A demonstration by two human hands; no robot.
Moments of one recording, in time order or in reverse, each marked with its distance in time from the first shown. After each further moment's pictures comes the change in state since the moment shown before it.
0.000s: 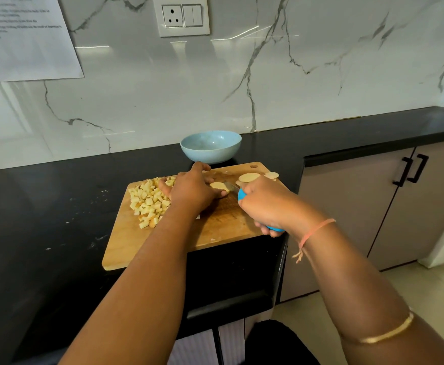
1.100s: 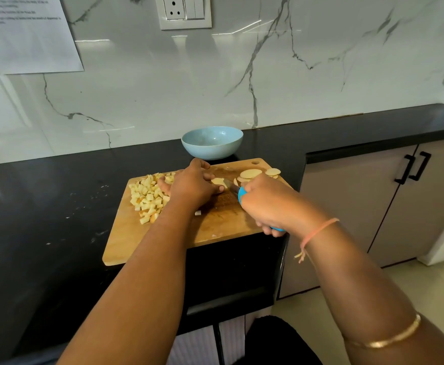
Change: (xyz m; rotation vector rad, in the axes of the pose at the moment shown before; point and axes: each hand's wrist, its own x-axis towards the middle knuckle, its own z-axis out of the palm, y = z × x) left_hand 0.003 -0.006 0.002 -0.120 -0.026 -0.045; right_hand -0.008 -0.003 0.004 0.009 0.041 0.017
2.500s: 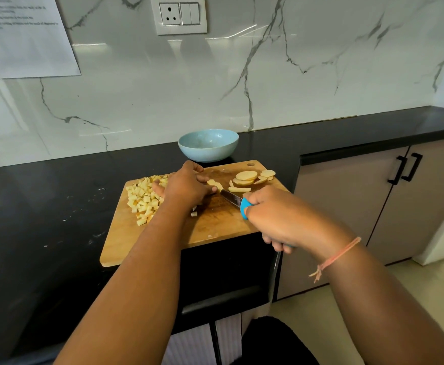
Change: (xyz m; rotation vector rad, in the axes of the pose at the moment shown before) left_hand 0.000 -0.001 -0.006 -0.080 -0.002 -0.019; right_hand -0.018 0.018 0.001 -0.013 -0.008 -0.021
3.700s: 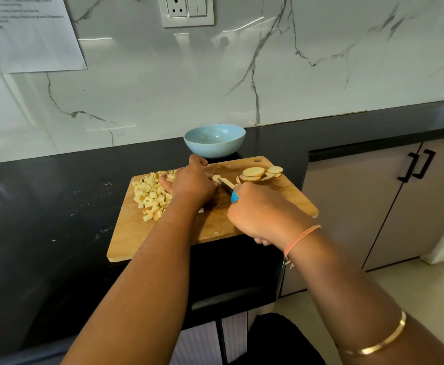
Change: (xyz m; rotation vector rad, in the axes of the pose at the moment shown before) left_hand -0.001 0.004 0.004 0.170 0.062 -0.002; right_hand 0.017 -0.029 0.015 -0.242 0.006 -0.053
